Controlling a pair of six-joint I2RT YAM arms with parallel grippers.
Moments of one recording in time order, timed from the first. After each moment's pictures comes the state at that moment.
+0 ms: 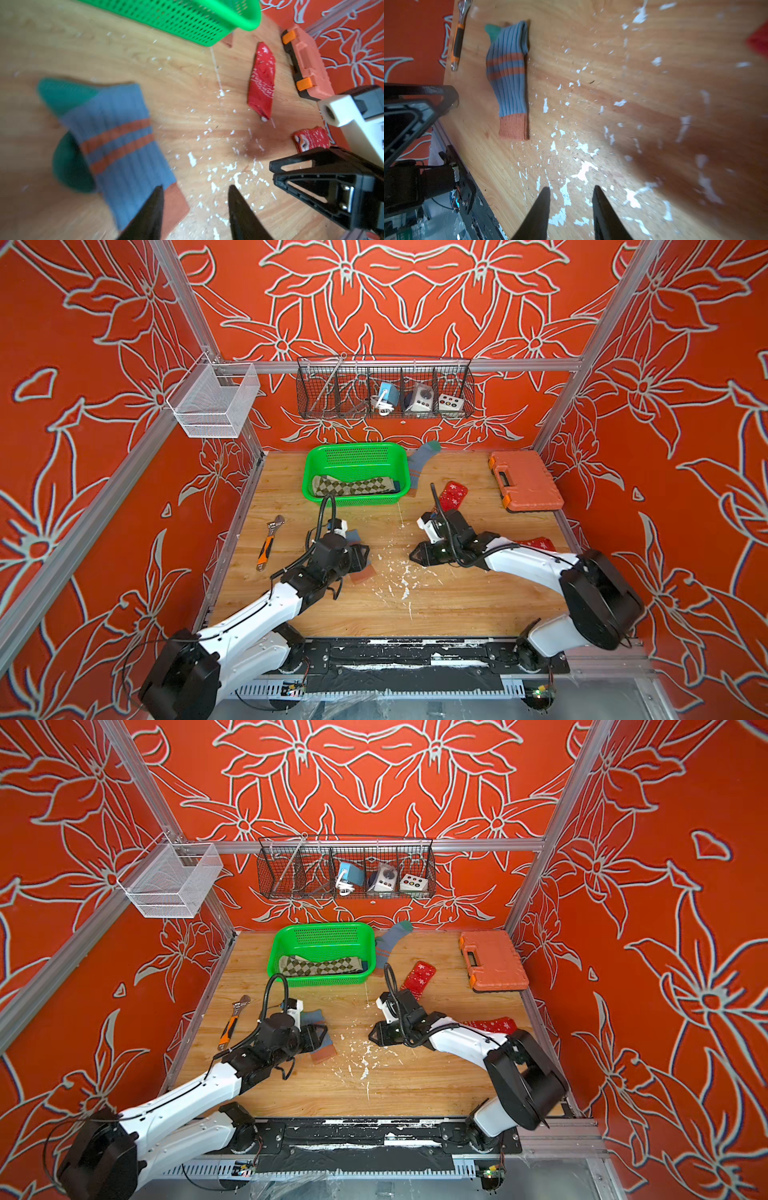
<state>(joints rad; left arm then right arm) -0.51 0.94 0.38 -0.09 -0.01 -0.71 0.73 1.55 0.81 -0.17 -0.41 0.50</state>
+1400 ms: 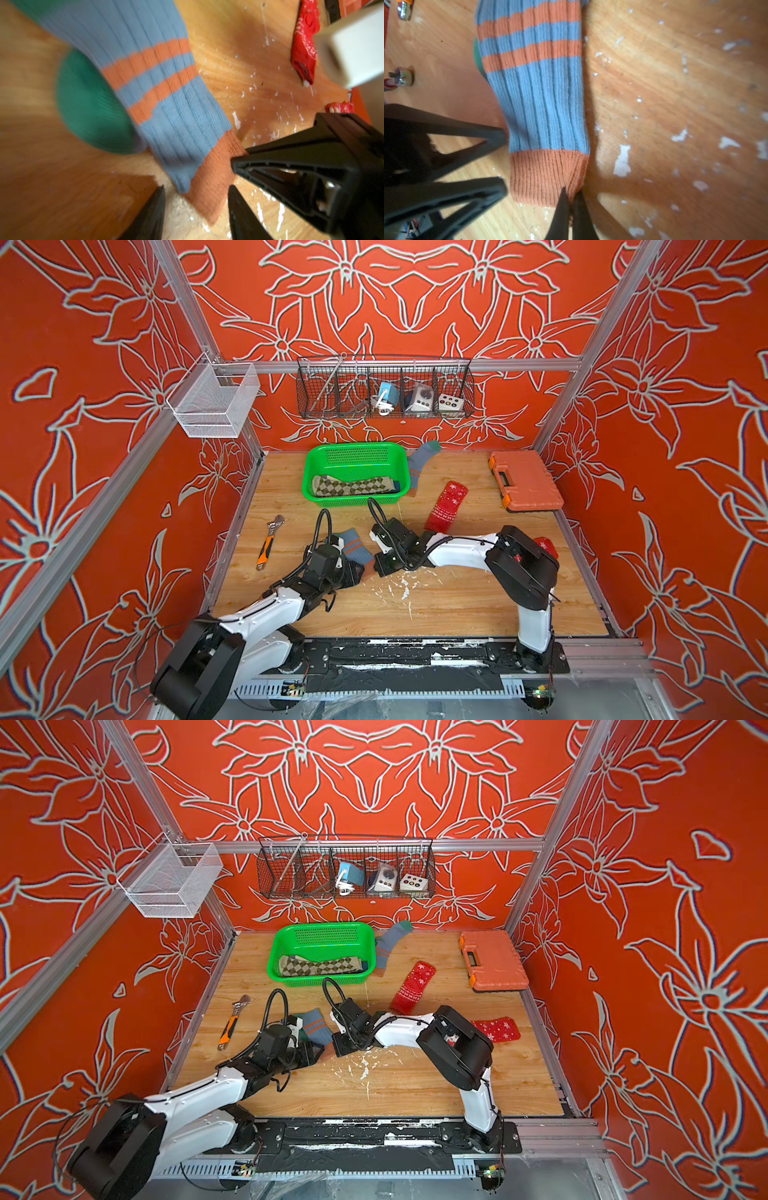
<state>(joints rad) -0.42 1.00 0.24 0.03 0.16 -0.69 0.96 1.92 1.15 -0.24 -0.26 0.48</state>
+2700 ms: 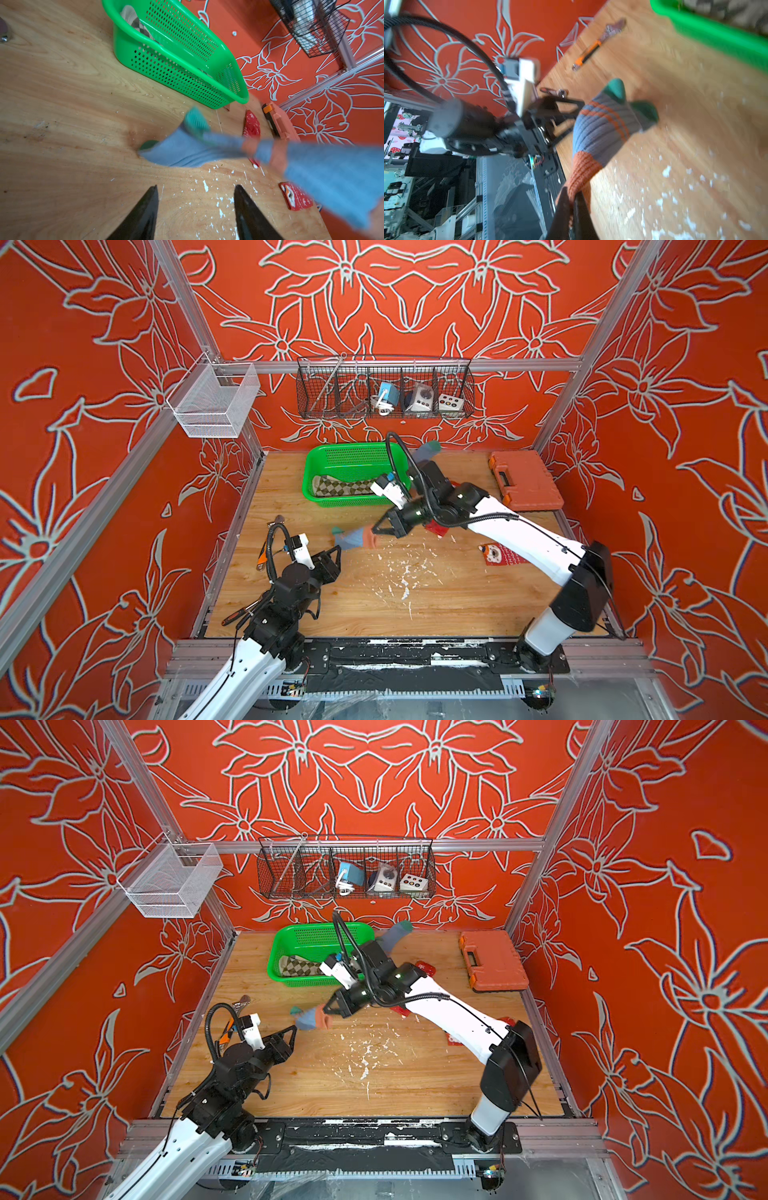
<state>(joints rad) -0.42 0.31 0.21 -0.21 -0.16 -0.76 0.79 1.58 1.39 -0.65 -0.69 0.22</state>
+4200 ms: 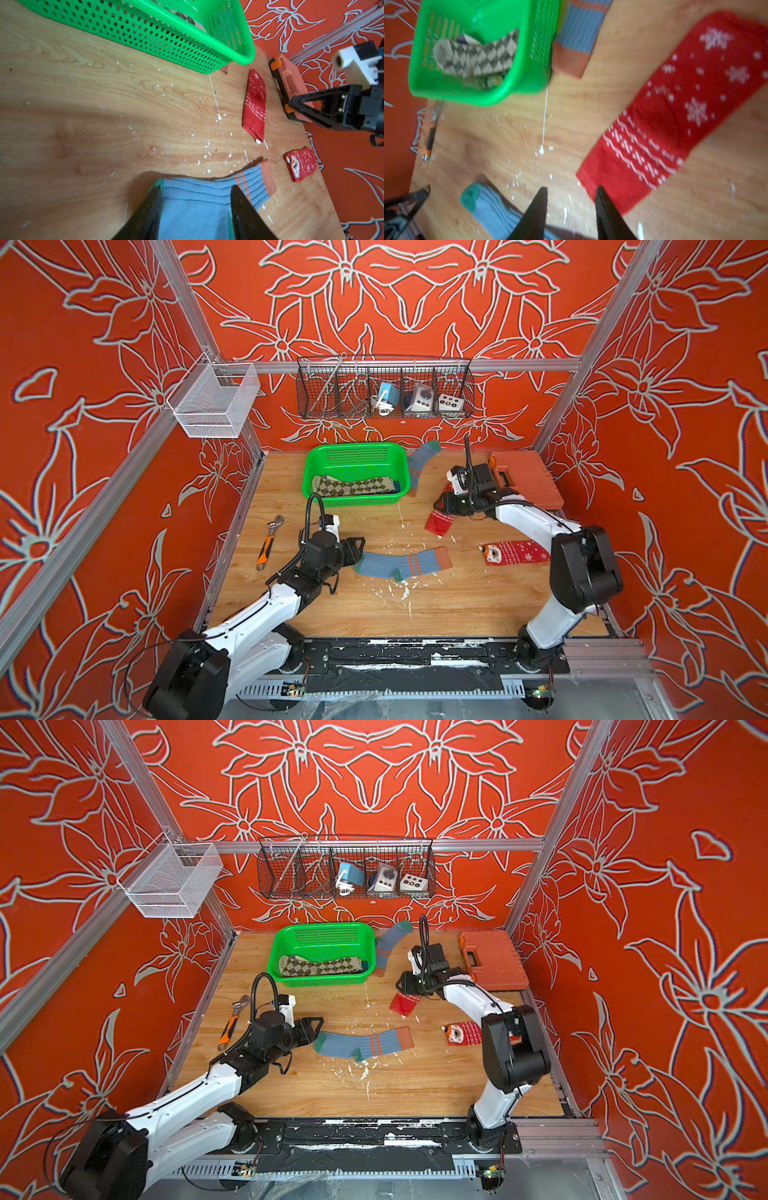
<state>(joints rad) -0.42 1.02 0.36 0.14 0.04 -0.69 0.33 1.76 1.25 -0.34 -0.37 0.35</state>
